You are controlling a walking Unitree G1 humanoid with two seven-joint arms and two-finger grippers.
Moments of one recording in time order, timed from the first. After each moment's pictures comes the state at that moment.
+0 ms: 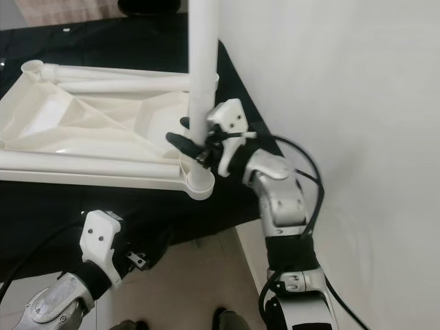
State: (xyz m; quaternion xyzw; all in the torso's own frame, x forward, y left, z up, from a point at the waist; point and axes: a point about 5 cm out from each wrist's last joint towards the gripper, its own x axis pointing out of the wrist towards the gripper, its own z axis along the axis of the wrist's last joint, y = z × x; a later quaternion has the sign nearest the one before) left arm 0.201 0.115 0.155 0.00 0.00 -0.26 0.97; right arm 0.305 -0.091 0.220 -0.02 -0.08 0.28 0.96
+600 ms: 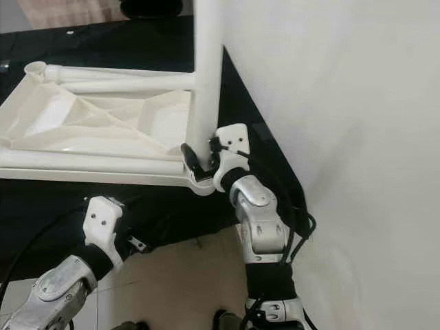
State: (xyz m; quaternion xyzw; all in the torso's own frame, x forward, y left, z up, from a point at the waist) left arm 0.227 0.119 0.155 0.01 -0.02 -0.24 0.97; right arm 0.318 -0.117 0.202 -0.01 -0.04 0.20 0.98
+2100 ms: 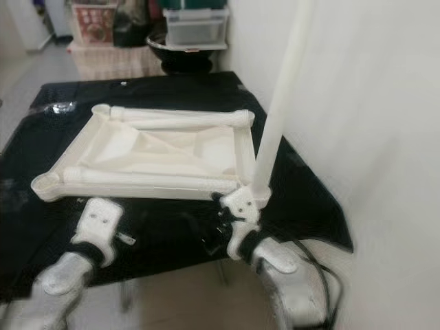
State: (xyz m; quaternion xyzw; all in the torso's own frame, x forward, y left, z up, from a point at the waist) left arm 0.250 0.133 0.137 0.13 -0.01 -0.13 0.98; right arm 0.263 -0.140 0.138 0.00 0.04 0.30 0.95
